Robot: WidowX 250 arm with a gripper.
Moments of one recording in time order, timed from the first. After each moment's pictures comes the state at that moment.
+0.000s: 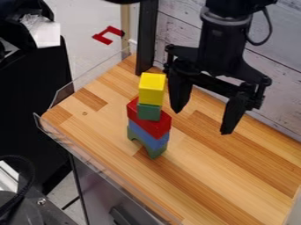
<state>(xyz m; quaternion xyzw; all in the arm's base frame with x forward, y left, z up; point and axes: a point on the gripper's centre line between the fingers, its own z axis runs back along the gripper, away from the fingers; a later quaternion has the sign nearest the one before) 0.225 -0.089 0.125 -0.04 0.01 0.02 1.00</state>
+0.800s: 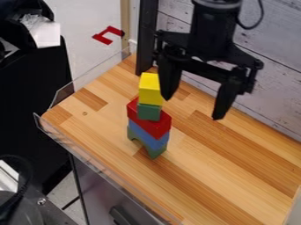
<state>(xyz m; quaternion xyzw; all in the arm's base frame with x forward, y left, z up) 0.223 -0.068 0.139 -0.02 0.01 0.08 1.00</state>
